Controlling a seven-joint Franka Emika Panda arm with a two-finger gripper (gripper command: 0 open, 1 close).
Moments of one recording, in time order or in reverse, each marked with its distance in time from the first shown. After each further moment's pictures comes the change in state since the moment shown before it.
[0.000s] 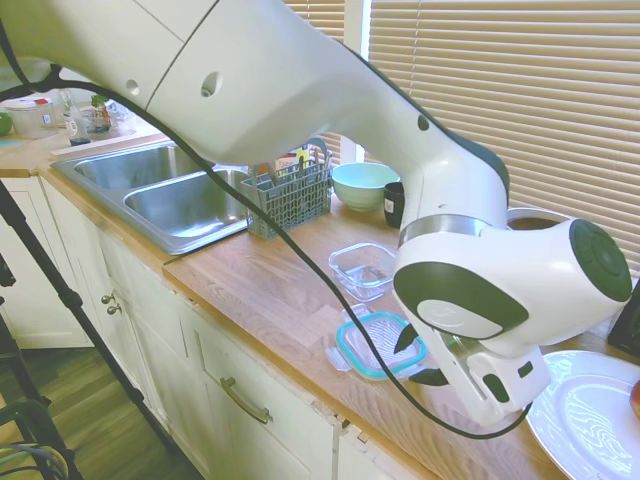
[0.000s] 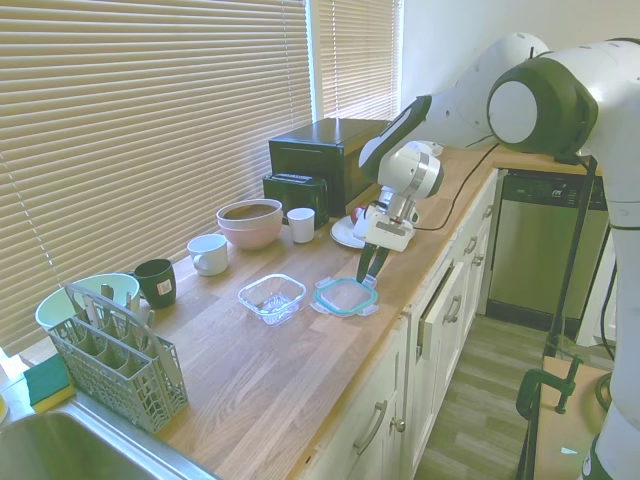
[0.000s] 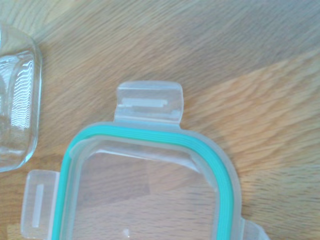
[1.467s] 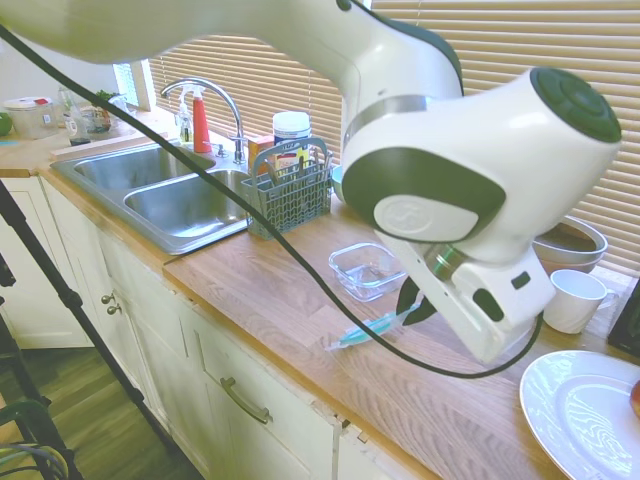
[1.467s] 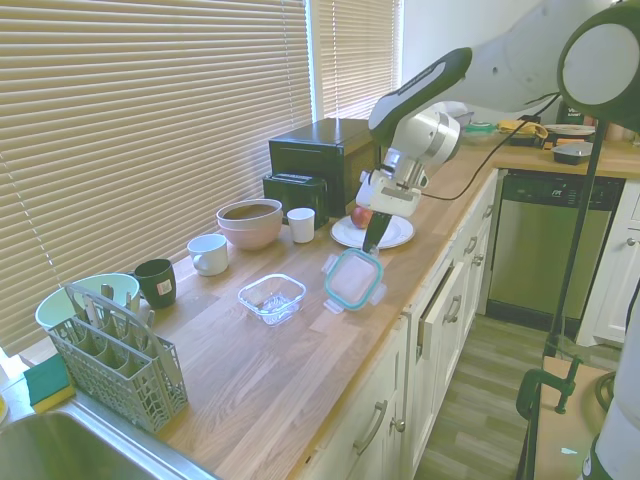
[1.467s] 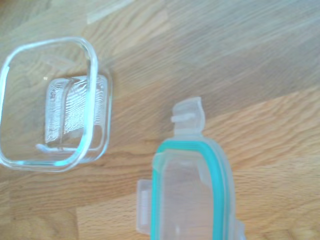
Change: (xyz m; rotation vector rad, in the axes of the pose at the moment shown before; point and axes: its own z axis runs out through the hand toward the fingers) arm -0.076 -0.039 -0.091 -0.007 0.140 -0.050
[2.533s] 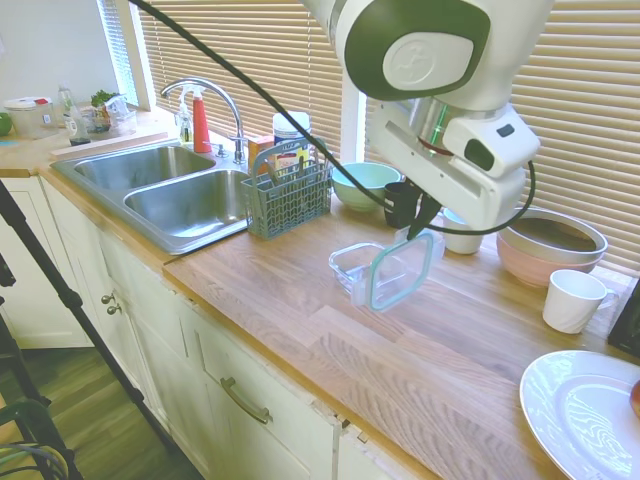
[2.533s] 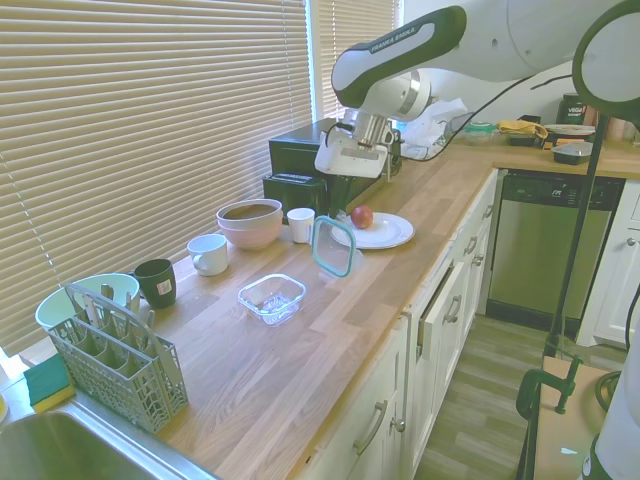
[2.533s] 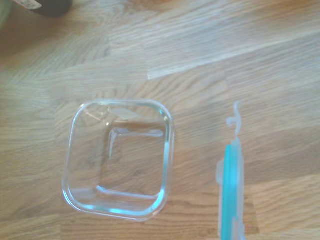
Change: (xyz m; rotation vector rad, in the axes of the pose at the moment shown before) arm -0.031 -0.125 -0.042 -0.087 0.076 -0.072
